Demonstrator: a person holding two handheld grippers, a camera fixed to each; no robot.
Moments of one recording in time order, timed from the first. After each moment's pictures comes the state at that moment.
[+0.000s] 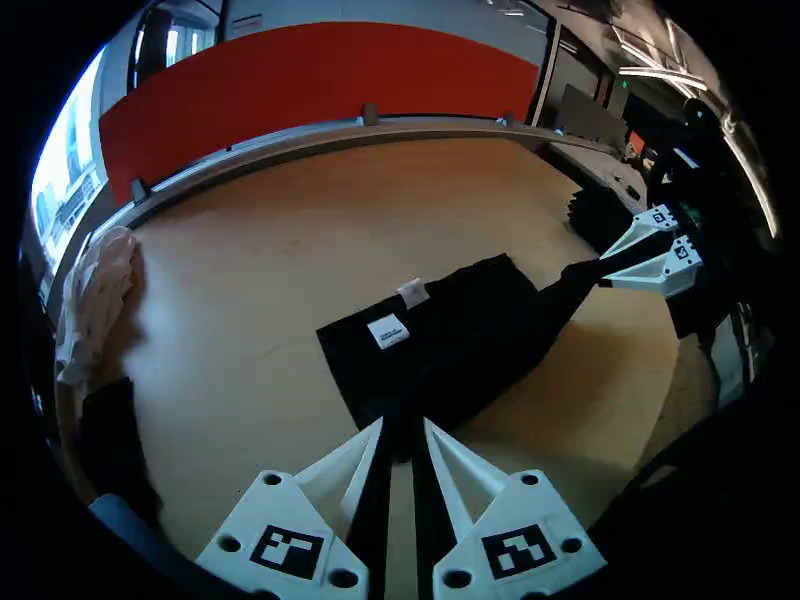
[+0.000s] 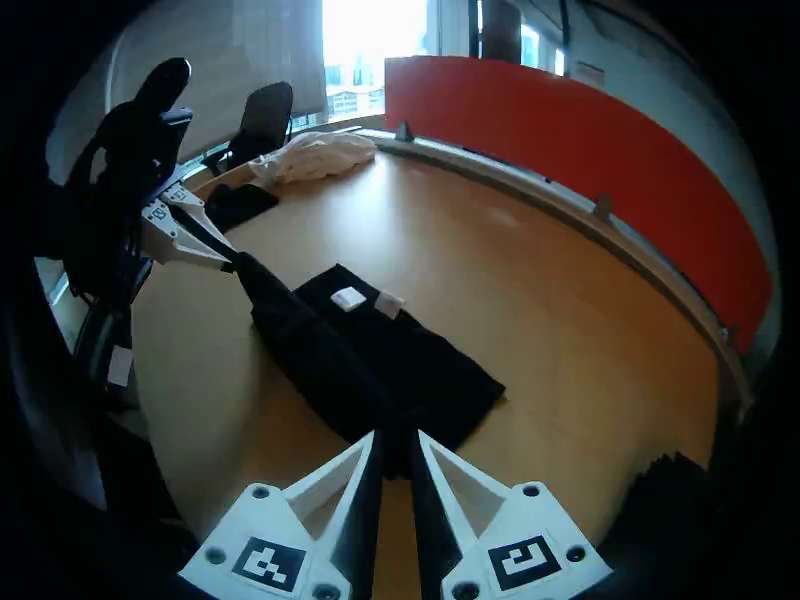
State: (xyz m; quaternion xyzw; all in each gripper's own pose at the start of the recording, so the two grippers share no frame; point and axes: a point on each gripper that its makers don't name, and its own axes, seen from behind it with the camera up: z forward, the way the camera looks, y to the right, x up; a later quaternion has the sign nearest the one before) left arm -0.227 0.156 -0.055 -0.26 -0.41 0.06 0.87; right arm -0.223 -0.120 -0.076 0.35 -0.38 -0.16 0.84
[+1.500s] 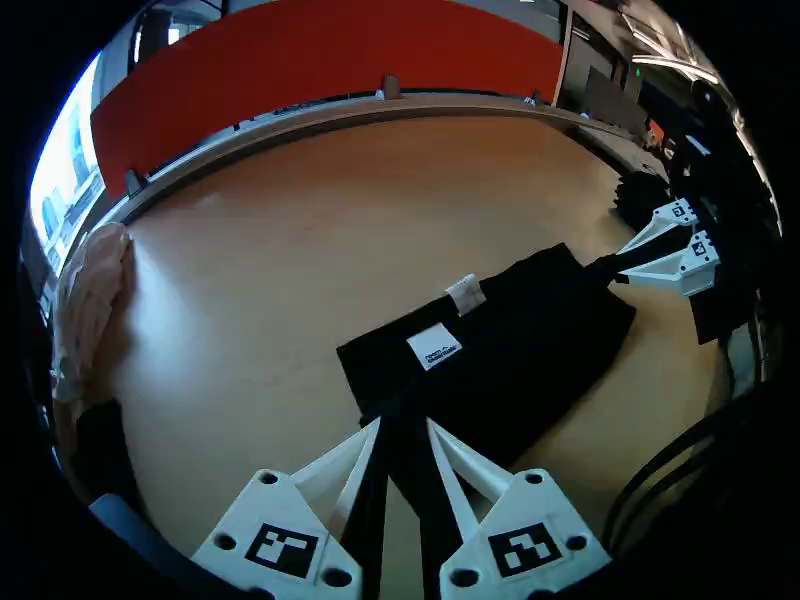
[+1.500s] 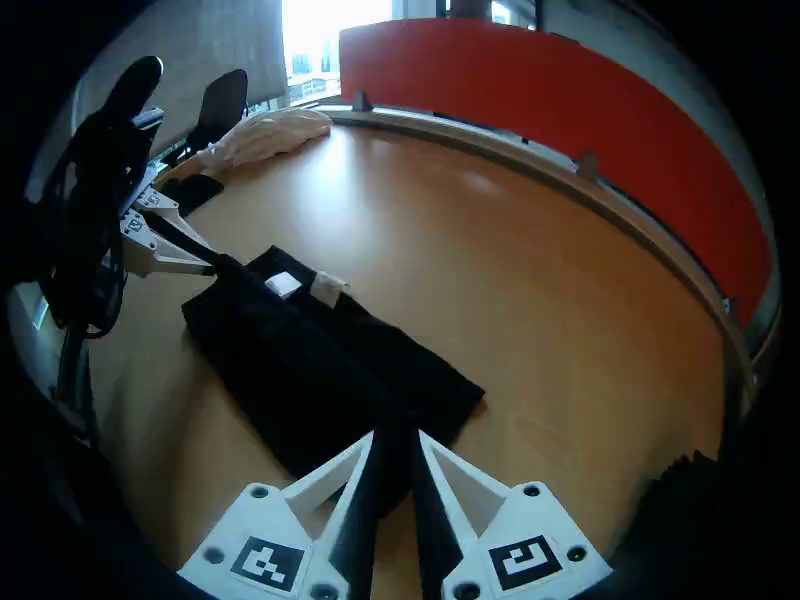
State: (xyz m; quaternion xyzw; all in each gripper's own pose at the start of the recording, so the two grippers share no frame) left arm -0.289 0.156 0.006 -0.23 -0.43 0.09 0.87; right arm -0.279 -0.106 -0.021 0.30 -0.42 -0.15 0.84
